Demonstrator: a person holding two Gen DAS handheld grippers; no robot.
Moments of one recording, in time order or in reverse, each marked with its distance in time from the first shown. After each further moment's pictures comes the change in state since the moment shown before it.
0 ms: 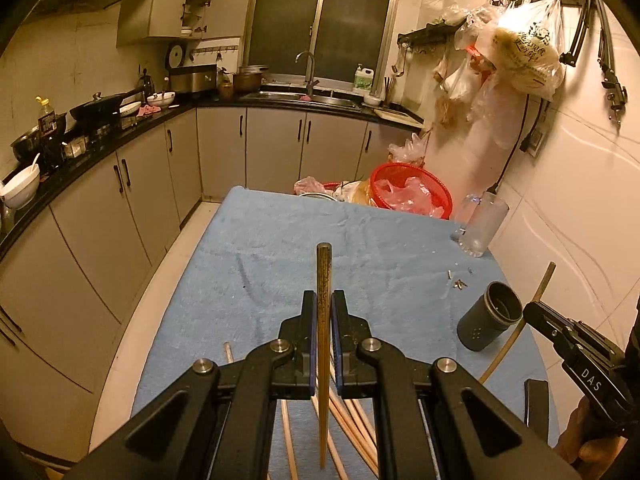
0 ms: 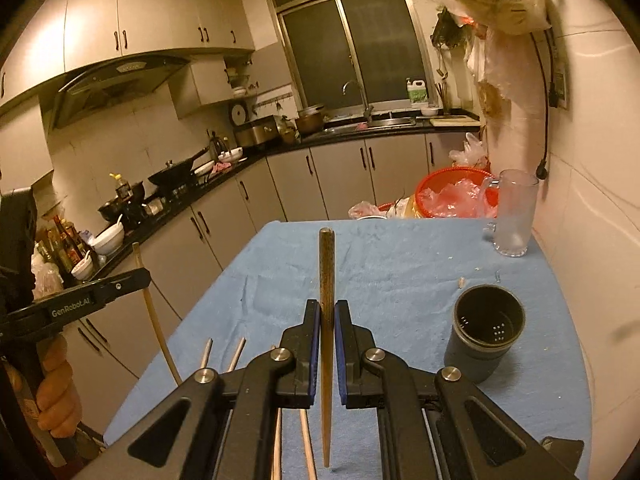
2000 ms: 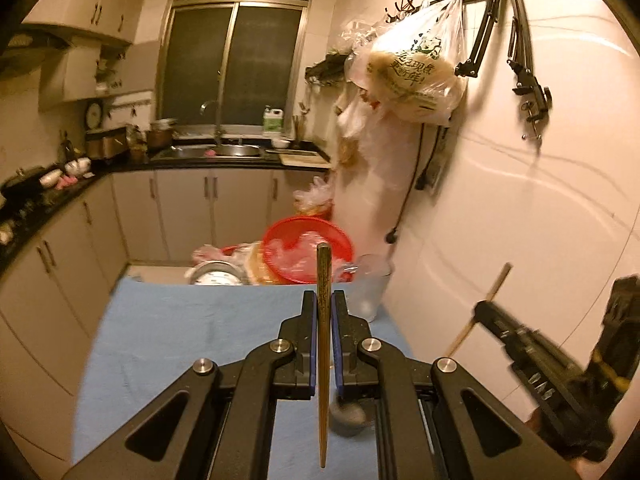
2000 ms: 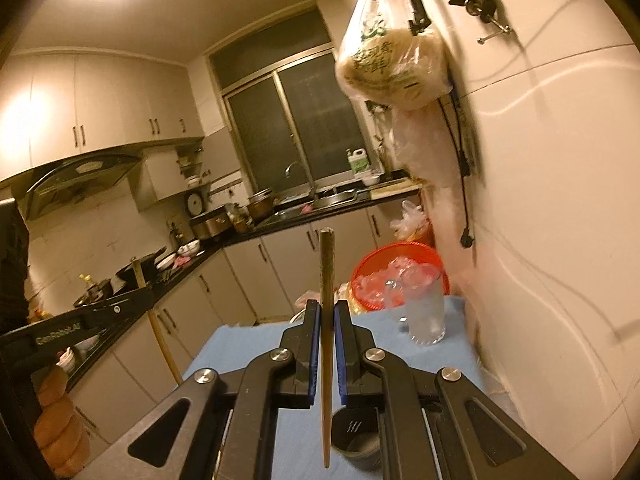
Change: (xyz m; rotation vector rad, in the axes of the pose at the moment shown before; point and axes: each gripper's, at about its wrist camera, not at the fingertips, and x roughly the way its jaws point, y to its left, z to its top) left arm -0.010 -0.191 0.108 0.121 -0.119 -0.234; right arm -0.081 -0.130 0.100 0.149 -0.271 -0.132
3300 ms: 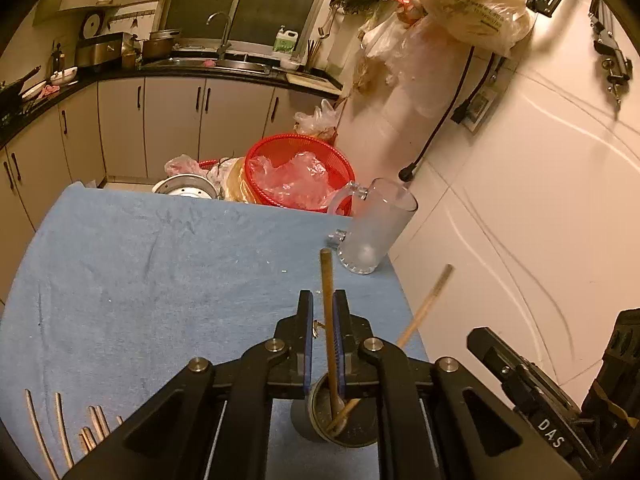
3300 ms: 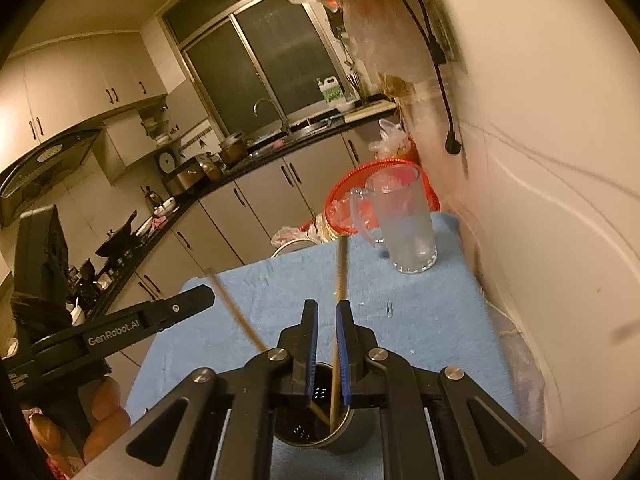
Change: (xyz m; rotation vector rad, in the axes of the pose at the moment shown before) left arm 0.142 0.010 -0.062 -0.156 0.224 -0.035; right arm 0.096 -0.066 -0.058 0.108 0.241 -0.007
